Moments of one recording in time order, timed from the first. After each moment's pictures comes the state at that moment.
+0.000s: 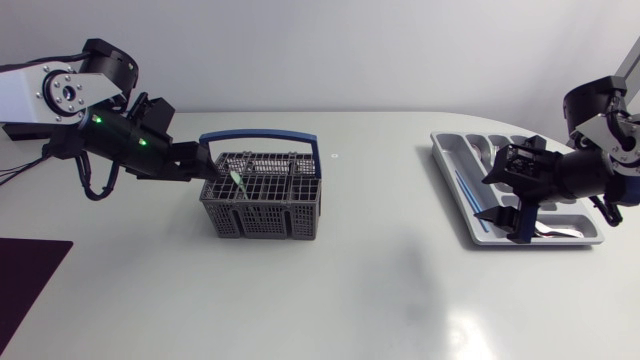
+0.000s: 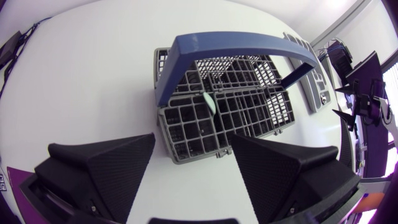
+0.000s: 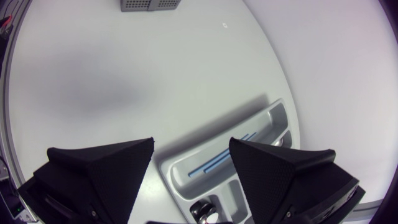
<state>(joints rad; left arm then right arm) -0.09 1.59 1.20 -0.67 0.32 0.03 -0.11 1.41 0.92 -0.53 -0.26 -1.25</state>
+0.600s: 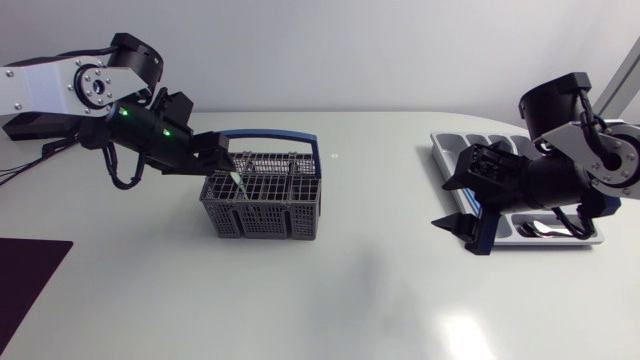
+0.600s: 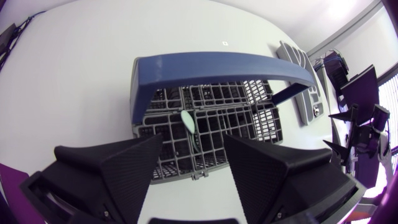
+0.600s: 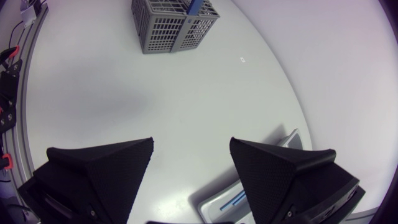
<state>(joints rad) -0.15 1.67 1.28 -0.65 0.33 -0.10 0.14 1.30 0.86 -0.52 -0.26 -0.98</state>
